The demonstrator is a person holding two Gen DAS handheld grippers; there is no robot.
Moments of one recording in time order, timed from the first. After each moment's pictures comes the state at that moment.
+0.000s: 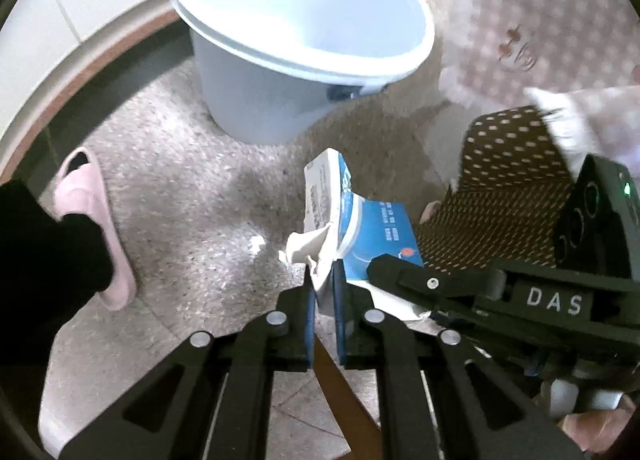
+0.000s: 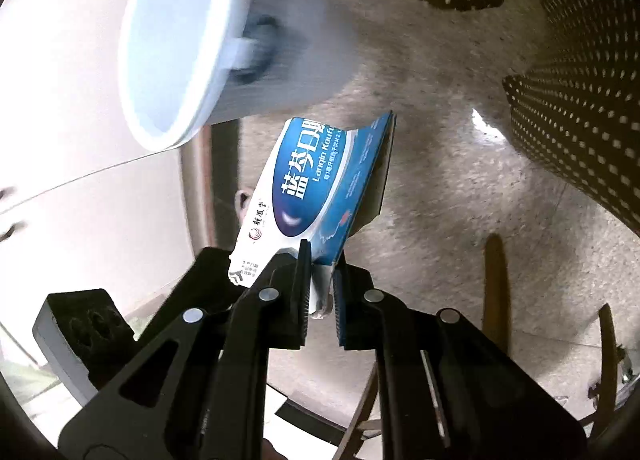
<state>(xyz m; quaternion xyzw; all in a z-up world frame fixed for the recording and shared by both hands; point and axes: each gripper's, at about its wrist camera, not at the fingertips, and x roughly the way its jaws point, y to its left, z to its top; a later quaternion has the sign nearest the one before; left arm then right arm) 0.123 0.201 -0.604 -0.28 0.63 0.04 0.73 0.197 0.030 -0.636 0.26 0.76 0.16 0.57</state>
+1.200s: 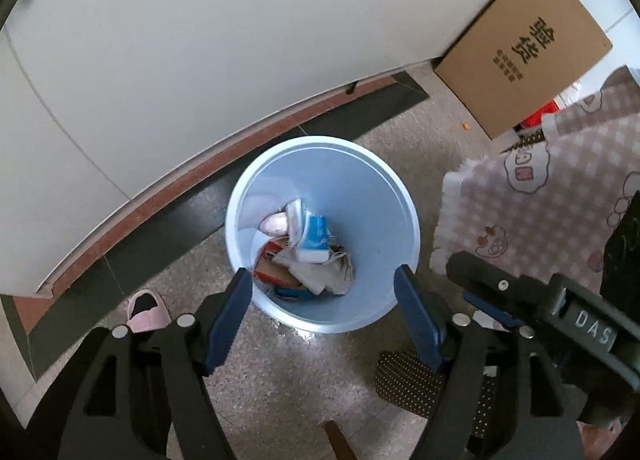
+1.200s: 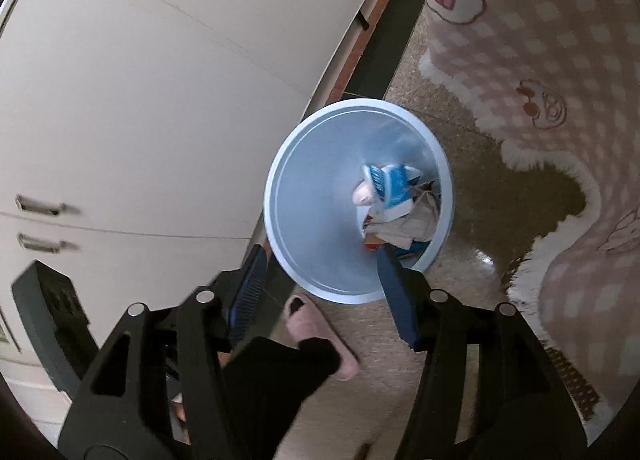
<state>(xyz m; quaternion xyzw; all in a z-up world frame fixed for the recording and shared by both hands) 0.238 0.289 -0.462 -0.24 0.53 0.10 0.80 0.313 0.107 -0.486 0.18 0.62 0.22 0.73</state>
